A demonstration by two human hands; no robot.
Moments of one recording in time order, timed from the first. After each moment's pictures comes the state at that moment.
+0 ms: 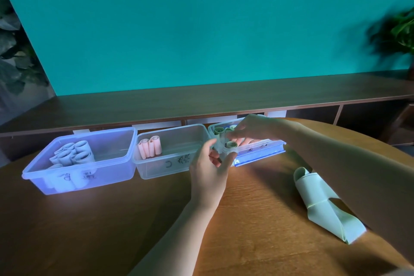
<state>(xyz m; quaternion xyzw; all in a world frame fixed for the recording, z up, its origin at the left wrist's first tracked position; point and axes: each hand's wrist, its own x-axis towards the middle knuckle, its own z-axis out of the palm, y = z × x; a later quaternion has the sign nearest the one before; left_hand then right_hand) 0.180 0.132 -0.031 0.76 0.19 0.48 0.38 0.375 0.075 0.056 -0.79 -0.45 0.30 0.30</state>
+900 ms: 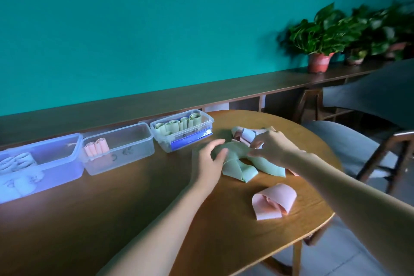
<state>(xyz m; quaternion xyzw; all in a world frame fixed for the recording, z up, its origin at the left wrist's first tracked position) 0.203 -0.013 -0.026 0.83 0.10 0.35 0.42 0.312 -0.195 0.025 -0.93 -0.31 -0.02 0.21</state>
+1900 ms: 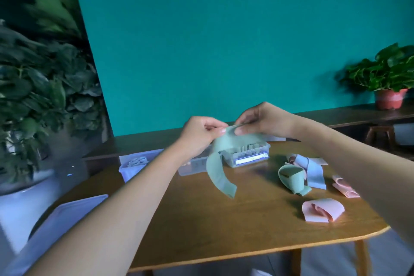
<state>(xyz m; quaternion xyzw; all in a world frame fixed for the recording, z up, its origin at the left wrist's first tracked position) -0.022 0.026 0.182 0.85 0.09 0.31 0.42 0.132 -0.138 0.208 -0.70 -0.58 0.09 0.41</state>
